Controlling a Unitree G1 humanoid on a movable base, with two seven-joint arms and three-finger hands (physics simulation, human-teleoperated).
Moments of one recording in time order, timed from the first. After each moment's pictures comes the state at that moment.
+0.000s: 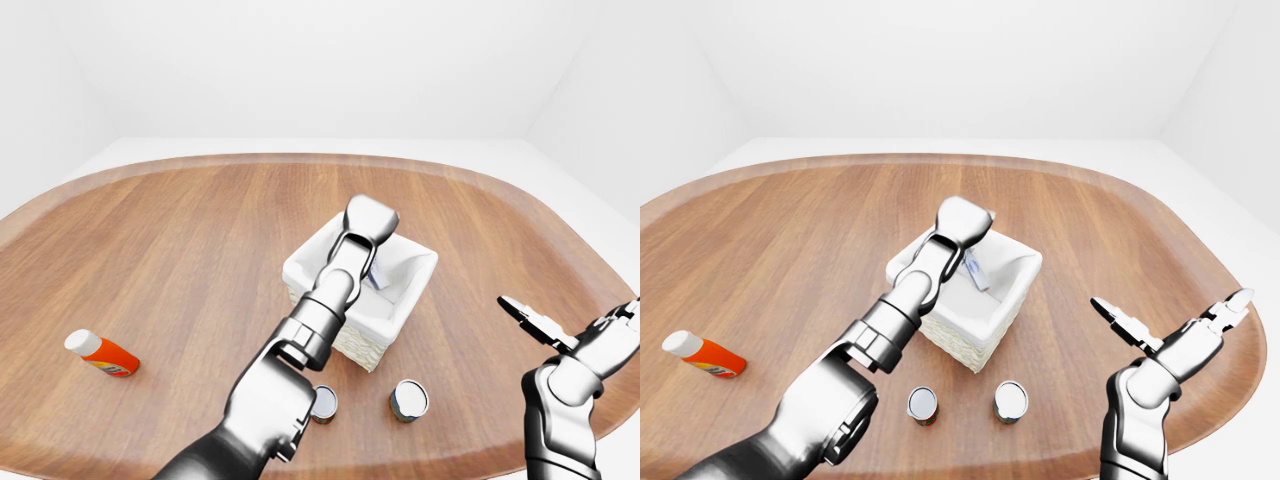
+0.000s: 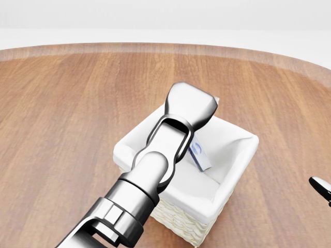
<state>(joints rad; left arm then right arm) -1.00 -0.23 -0.23 0.86 1.67 0.09 -0.08 0.01 -0.13 -0.49 -0.01 0.05 -0.09 -0.52</state>
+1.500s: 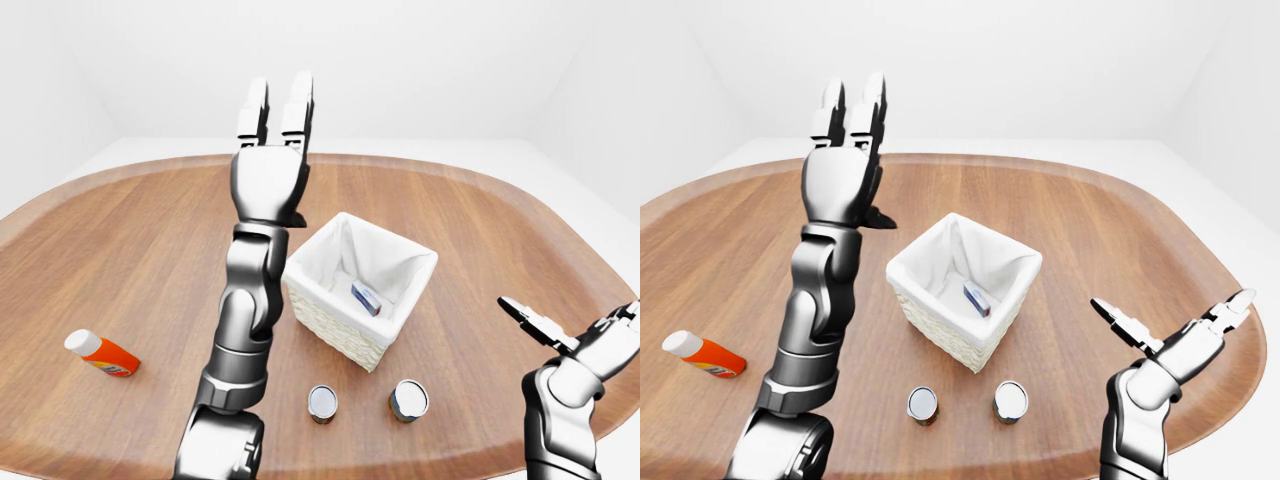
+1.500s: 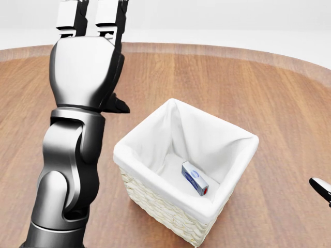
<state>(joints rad) -0.66 -0.03 -0.07 -0.05 1.35 0.09 -0.01 0.02 -0.12 -0.50 -0.02 0.04 -0.09 -0.52</state>
